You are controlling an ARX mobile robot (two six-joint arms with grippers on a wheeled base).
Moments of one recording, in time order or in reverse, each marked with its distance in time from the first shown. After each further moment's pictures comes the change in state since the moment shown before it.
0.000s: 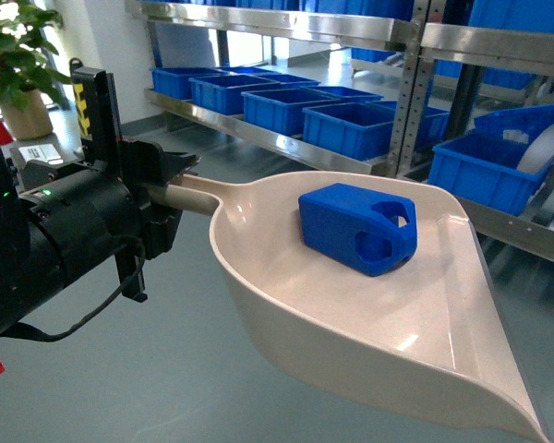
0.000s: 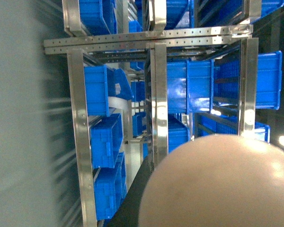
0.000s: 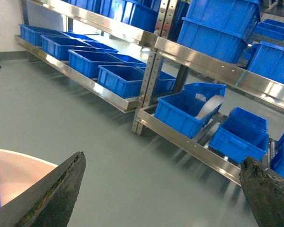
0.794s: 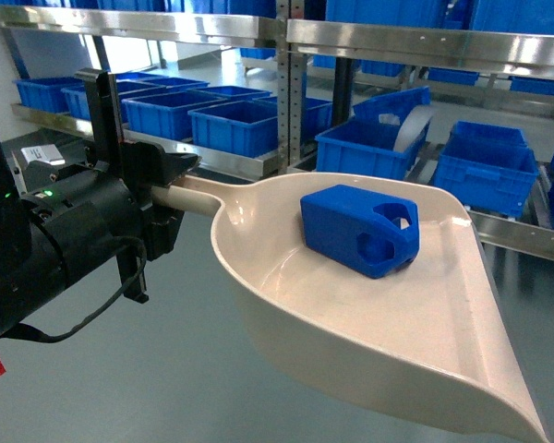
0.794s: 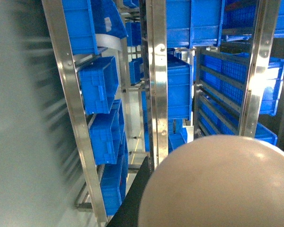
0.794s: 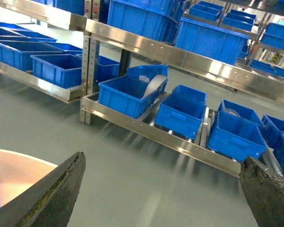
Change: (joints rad) left arm 0.000 0.000 0.000 0.000 0.001 0.000; right arm 0.000 0.000 0.000 0.000 0.000 0.000
